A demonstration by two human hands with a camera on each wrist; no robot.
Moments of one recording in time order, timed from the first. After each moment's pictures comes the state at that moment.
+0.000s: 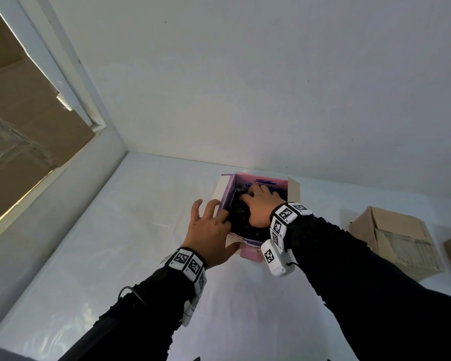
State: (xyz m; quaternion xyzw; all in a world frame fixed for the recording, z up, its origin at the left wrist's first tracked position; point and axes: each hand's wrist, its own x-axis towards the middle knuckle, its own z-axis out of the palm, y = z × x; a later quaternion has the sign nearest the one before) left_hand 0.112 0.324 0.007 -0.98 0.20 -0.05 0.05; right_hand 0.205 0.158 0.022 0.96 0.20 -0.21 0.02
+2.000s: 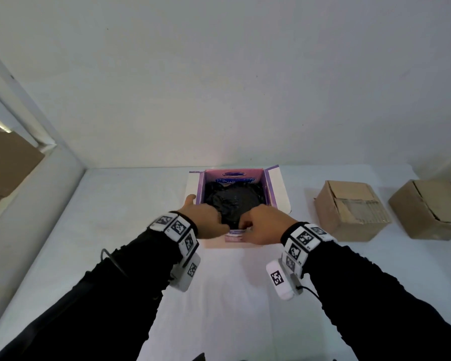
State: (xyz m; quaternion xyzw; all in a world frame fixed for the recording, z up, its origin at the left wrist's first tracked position) left_hand 0.152 0.295 0.055 -0.92 0.29 0.23 0.10; right_hand 0.111 0.113 0.044 0.96 0.16 -0.18 -0.17
